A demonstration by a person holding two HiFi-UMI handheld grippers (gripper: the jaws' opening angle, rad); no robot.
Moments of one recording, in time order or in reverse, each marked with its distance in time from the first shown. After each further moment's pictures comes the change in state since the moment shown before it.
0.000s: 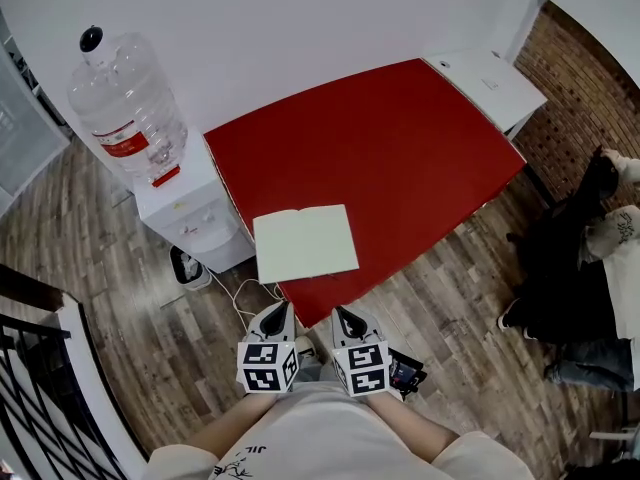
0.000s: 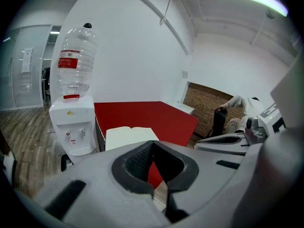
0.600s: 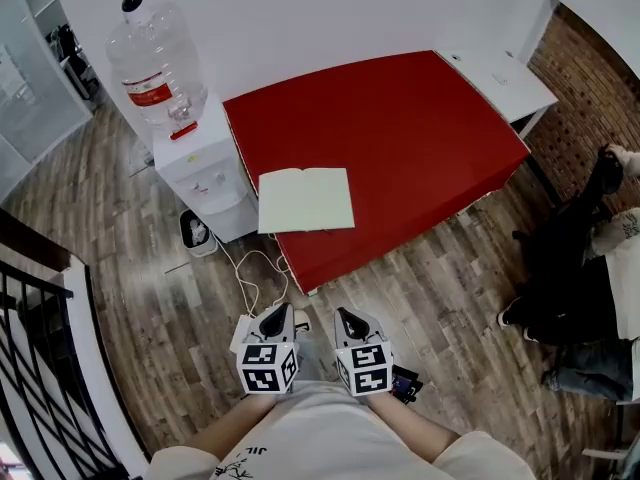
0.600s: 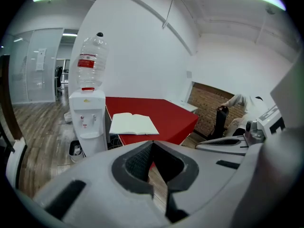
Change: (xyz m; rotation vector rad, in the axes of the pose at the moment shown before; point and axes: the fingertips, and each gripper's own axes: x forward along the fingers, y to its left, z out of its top) left arm -0.094 -0.070 -0.096 -0.051 -0.010 0.091; right arm -0.106 0.020 -0.098 0.004 0.019 0.083
